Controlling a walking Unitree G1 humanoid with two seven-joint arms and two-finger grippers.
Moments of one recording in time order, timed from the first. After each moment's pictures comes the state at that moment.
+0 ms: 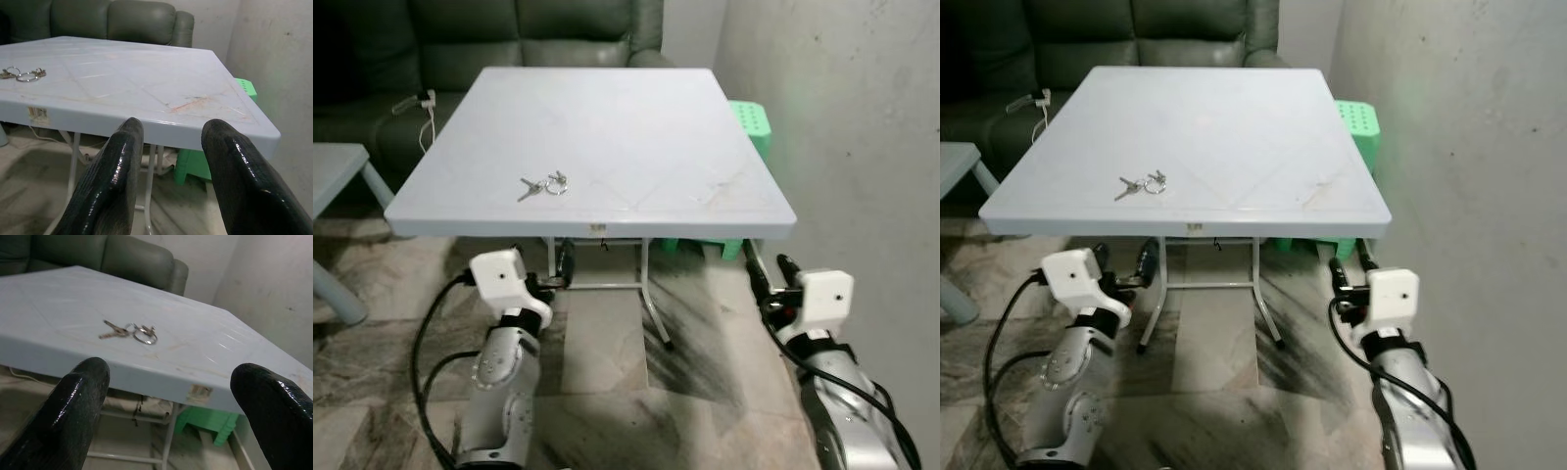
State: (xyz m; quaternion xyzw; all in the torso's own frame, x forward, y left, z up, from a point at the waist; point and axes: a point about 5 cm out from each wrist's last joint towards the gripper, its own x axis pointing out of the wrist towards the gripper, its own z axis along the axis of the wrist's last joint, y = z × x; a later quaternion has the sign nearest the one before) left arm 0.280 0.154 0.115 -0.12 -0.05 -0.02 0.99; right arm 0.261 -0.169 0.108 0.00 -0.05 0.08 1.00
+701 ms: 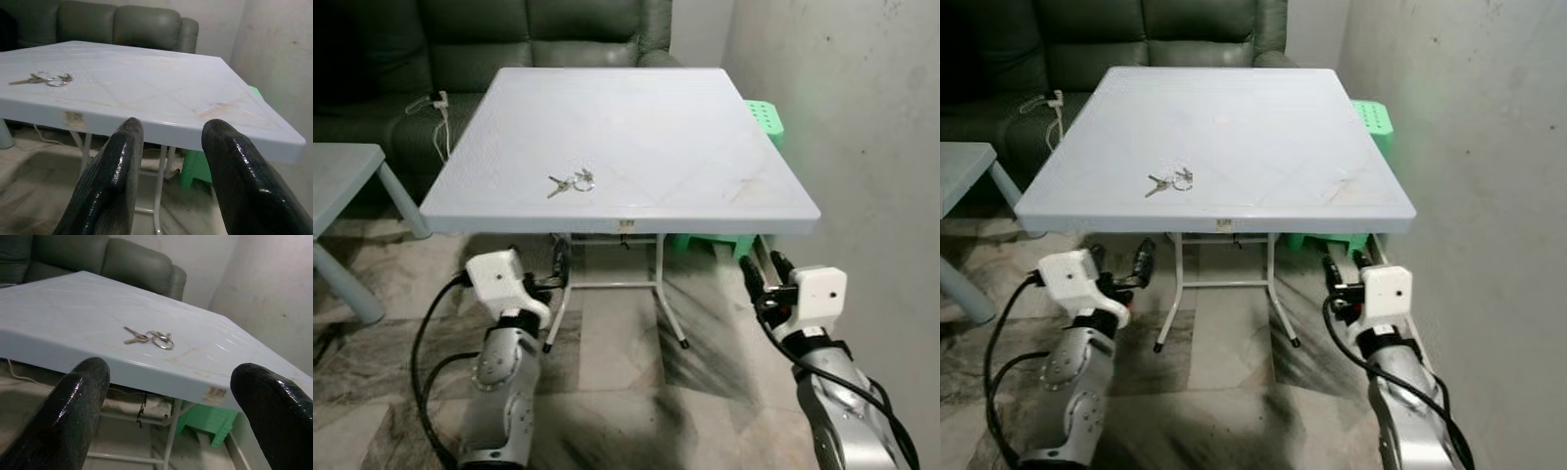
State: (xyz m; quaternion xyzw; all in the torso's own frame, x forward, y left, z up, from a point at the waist) left arm 0.281 0.144 0.114 -0.13 -0.05 -0.03 0.99; right arm 0.262 -0.173 0.109 -0.01 -0.05 0.08 1.00
